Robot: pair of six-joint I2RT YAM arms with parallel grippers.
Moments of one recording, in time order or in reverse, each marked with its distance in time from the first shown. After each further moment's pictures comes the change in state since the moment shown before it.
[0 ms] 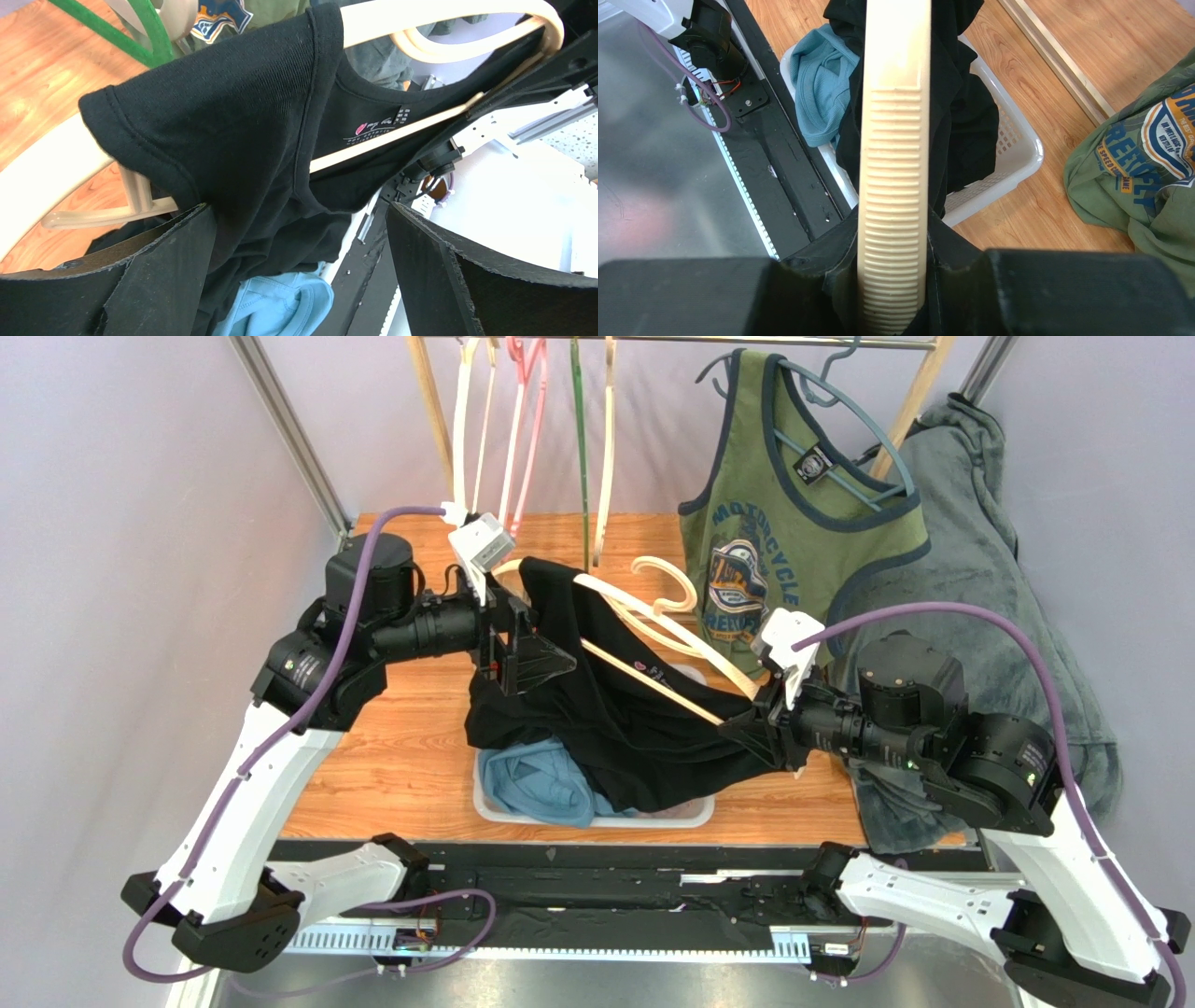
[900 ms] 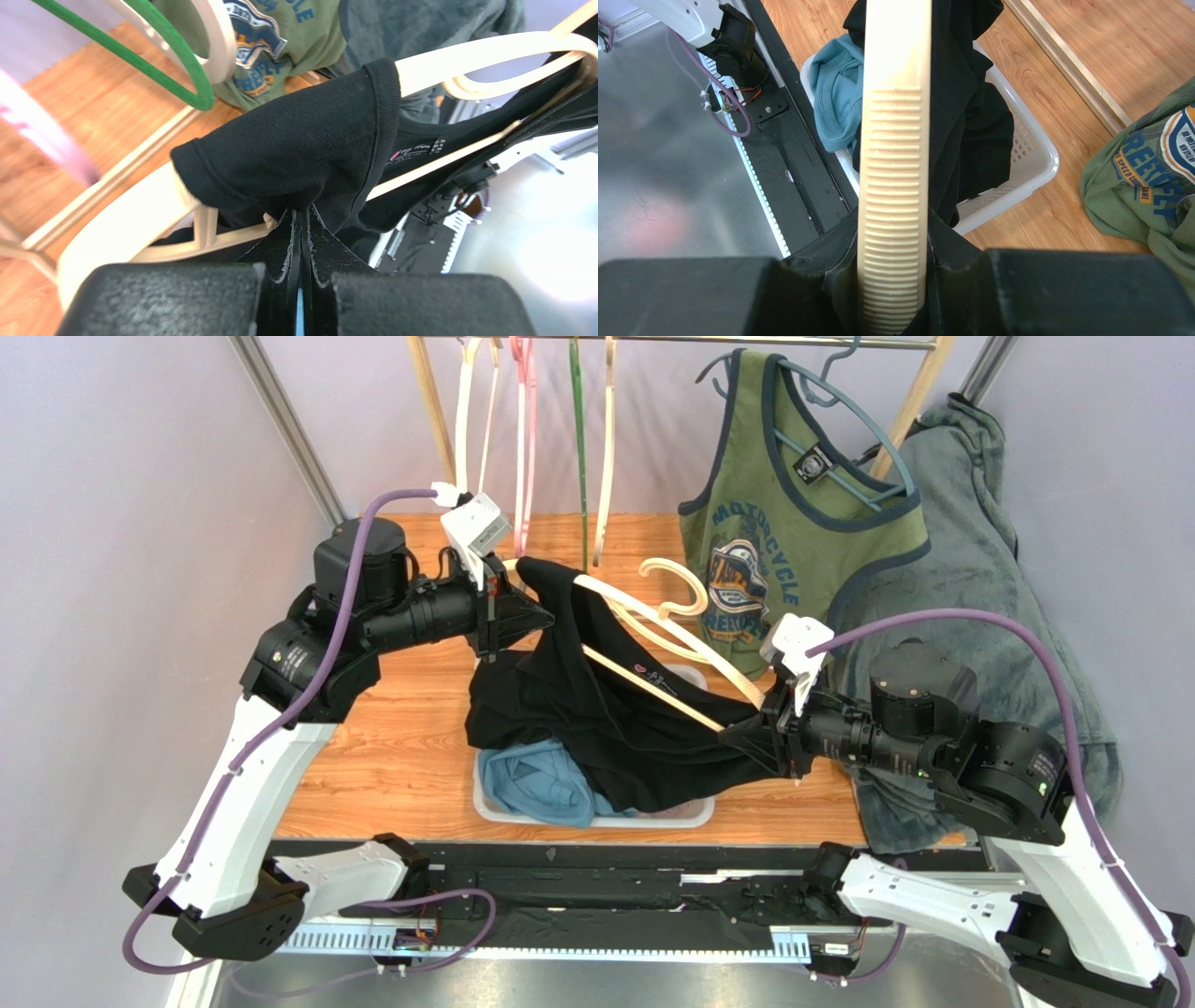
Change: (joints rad) left arm -0.009 0.048 0.110 -0.032 -0.092 0.055; right arm 0.021 -0.030 -0.018 0.024 -0.021 0.034
